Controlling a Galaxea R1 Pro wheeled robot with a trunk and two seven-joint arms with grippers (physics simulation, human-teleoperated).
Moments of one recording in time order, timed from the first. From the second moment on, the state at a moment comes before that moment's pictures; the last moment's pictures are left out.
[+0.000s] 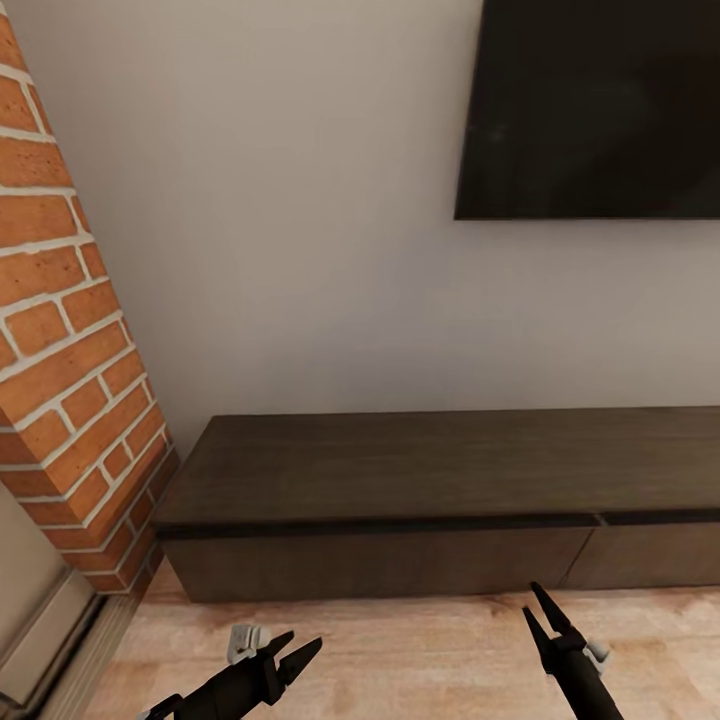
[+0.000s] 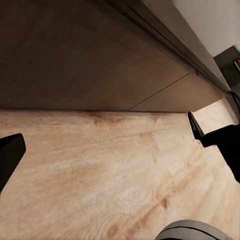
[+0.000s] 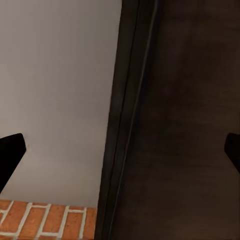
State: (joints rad) left arm -0.14 0.36 -0.64 -1.16 1.03 0.04 -0.48; right arm -0.34 -0.11 -0.71 -0.33 -0.68 0.28 1.20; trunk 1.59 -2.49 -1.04
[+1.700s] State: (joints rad) left arm -0.14 0.36 -0.72 -1.12 1.02 0.09 -0.53; right arm -0.34 -0.13 -0.71 -0.33 -0.68 0.28 1.25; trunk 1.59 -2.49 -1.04
